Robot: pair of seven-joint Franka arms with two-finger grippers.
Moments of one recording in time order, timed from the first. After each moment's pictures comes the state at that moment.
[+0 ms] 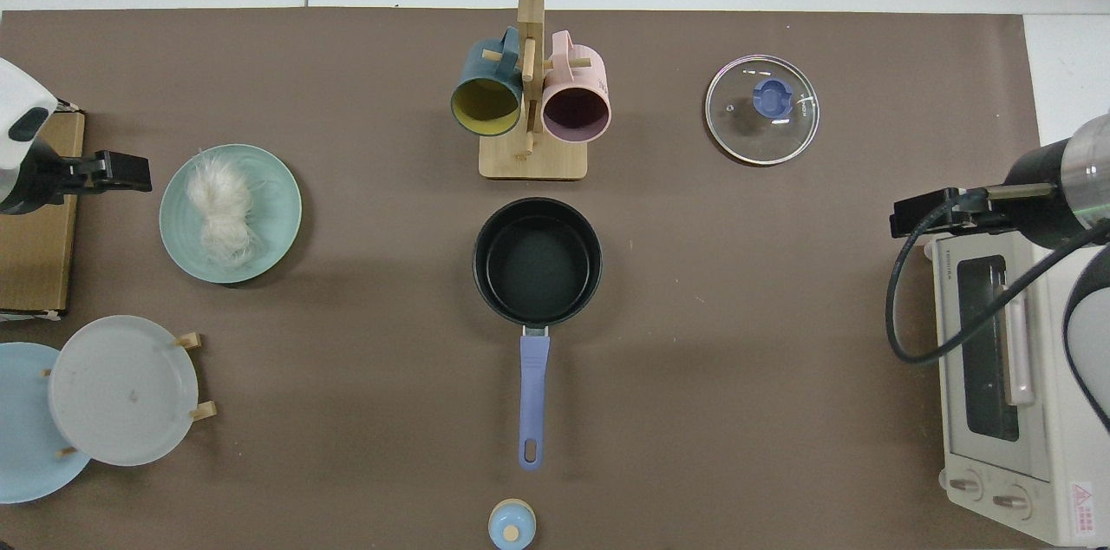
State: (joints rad) left arm -0.01 0.14 0.16 -1.77 0.02 2.05 -0.01; right arm -0.04 -0.02 0.09 -1.61 0.03 1.61 0.04
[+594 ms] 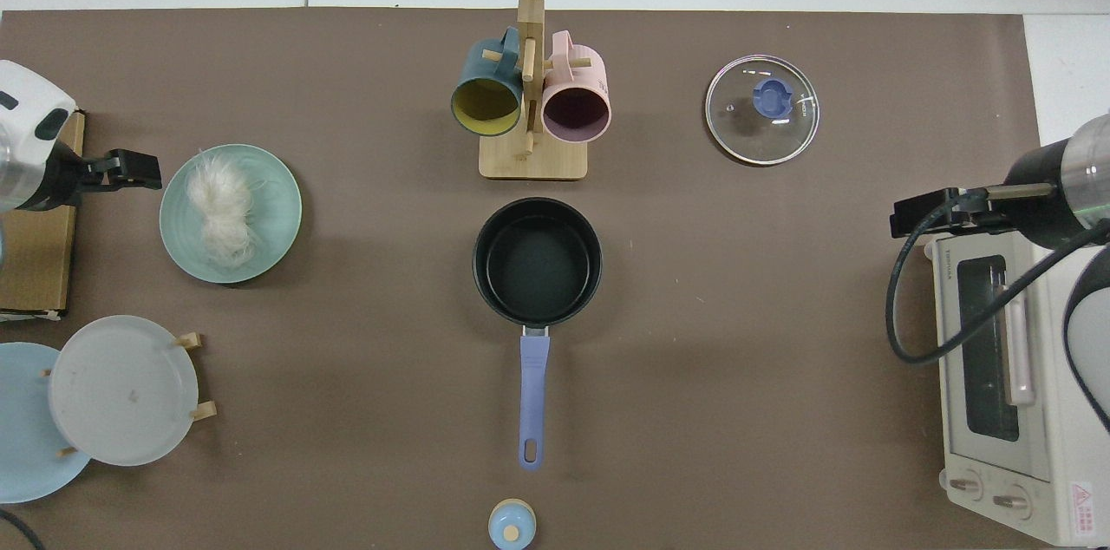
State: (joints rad) left arm -0.01 0.32 0.11 -1.79 -0.04 2.25 -0.15; right arm -0.04 -0.02 0.09 -1.61 0.03 1.61 0.04
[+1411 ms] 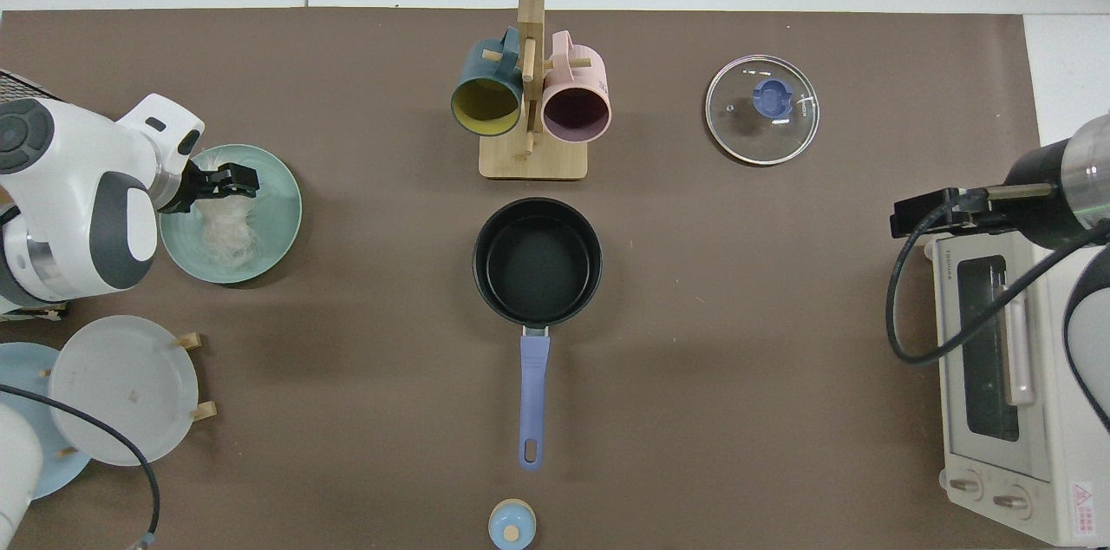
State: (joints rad) left arm -0.01 0.40 0.08 -1.84 -0.04 2.31 -0.09; right arm -0.04 -0.02 0.09 -1.61 0.03 1.61 0.04
